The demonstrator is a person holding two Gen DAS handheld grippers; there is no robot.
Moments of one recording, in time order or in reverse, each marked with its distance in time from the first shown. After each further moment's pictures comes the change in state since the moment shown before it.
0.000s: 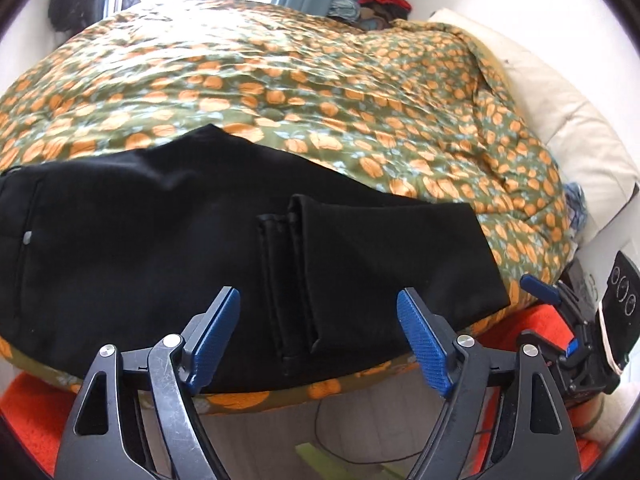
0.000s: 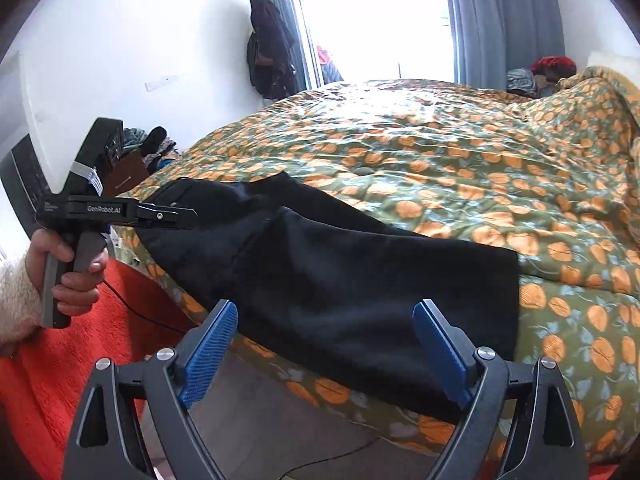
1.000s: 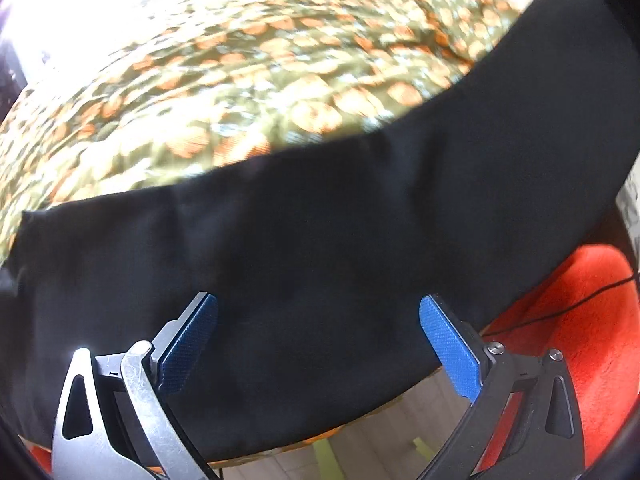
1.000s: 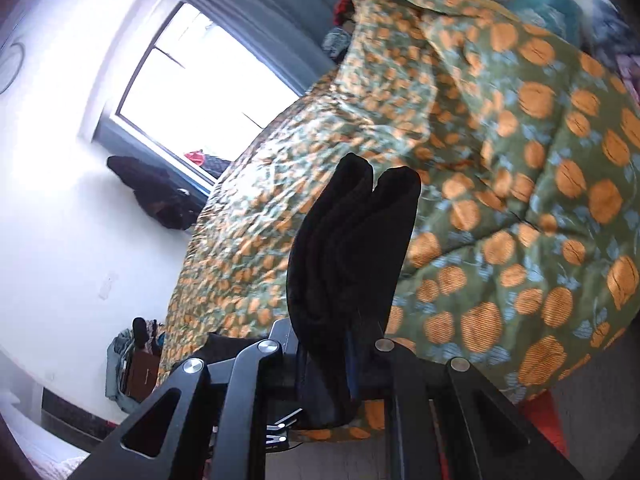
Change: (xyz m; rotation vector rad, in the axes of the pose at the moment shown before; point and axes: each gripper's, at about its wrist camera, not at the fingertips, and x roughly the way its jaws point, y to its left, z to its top) left arm 0.124 -0.157 0.021 0.288 0.184 0.097; right arm -0.178 -0.253 0.089 0.687 -0.149 0.062
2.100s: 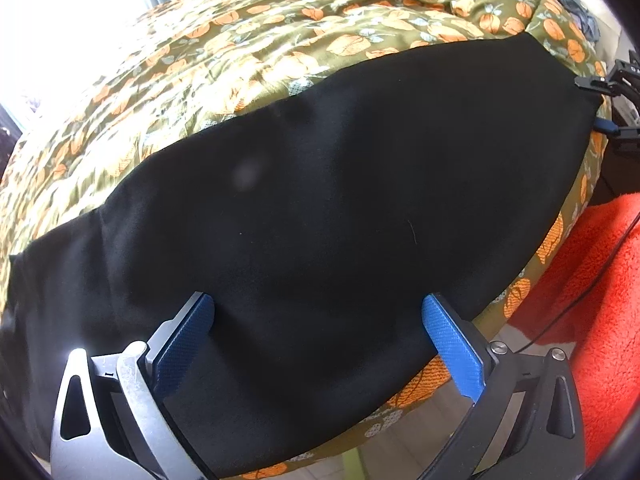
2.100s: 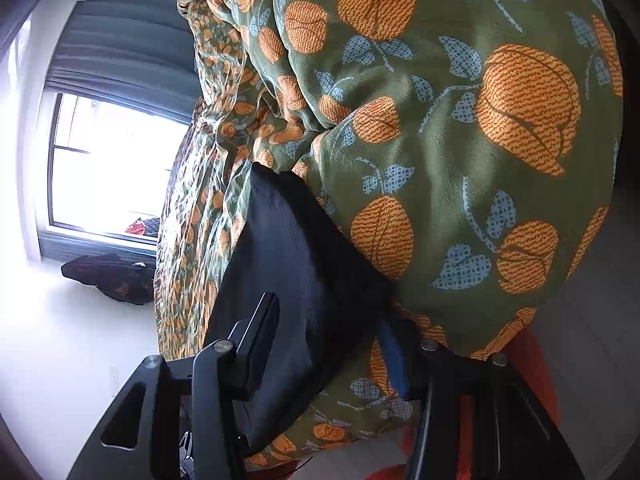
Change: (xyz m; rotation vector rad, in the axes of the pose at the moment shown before) left arm 0.056 -0.087 -0.016 0.204 0.046 0.107; right arm 0.033 -0.242 -0.070 0.552 0.018 -0.178
